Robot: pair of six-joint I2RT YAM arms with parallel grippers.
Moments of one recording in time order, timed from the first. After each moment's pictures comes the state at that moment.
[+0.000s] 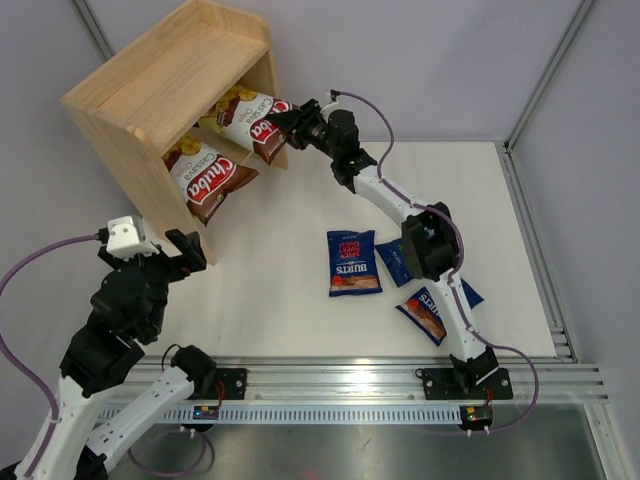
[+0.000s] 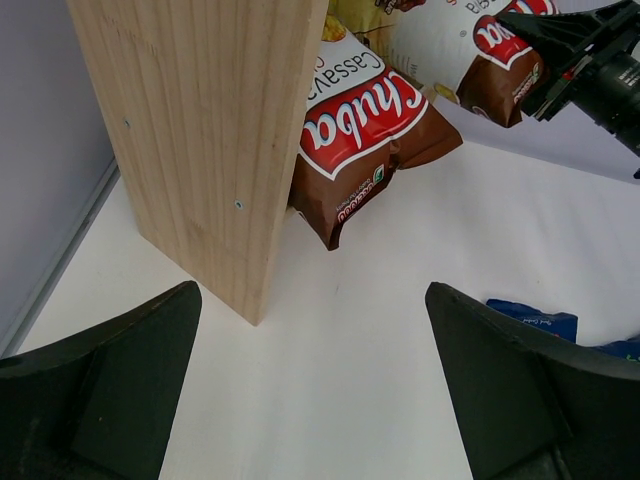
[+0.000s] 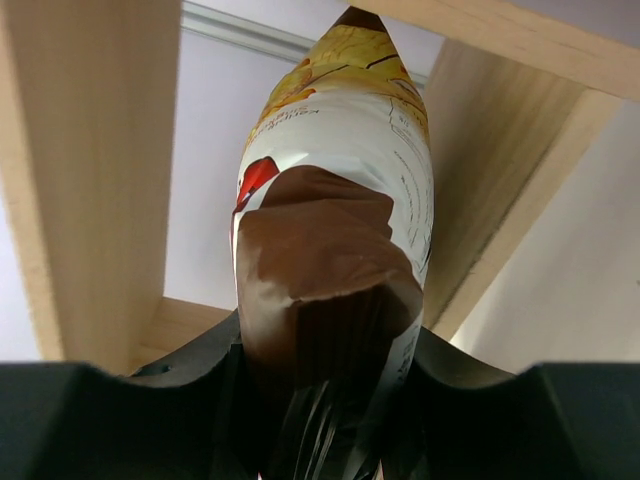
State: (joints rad) left arm -0.60 0.44 0.99 -0.70 -0.68 -0.30; right arm 0.56 2.43 2.20 0.37 -0.30 1.32
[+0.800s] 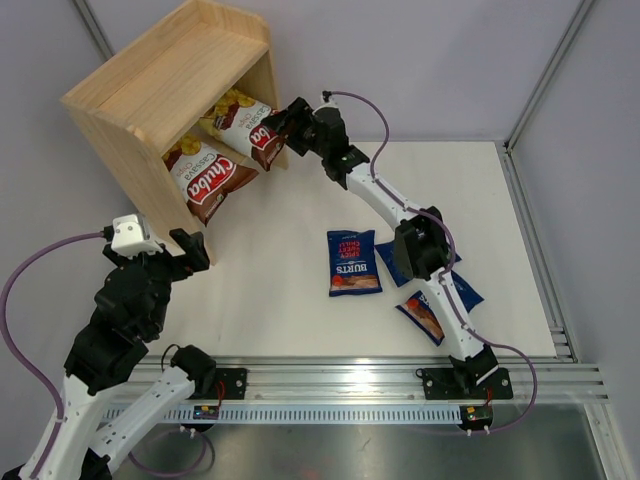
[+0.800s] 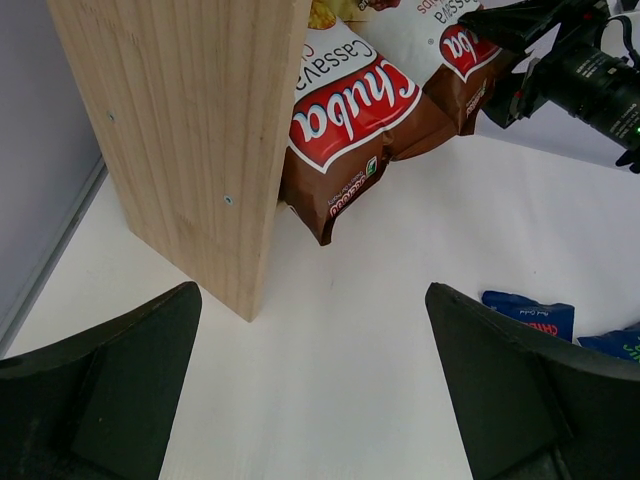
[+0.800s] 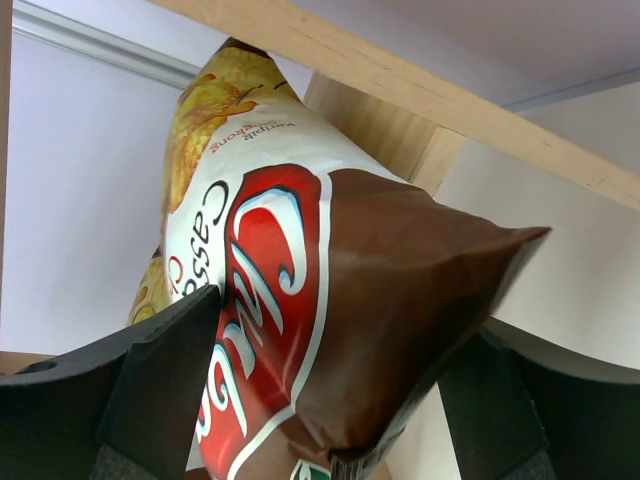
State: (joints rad) left arm -0.55 0.44 0.97 -0.69 -0.62 -0.30; right arm 0.59 2.57 2.45 0.06 -0.14 1.09
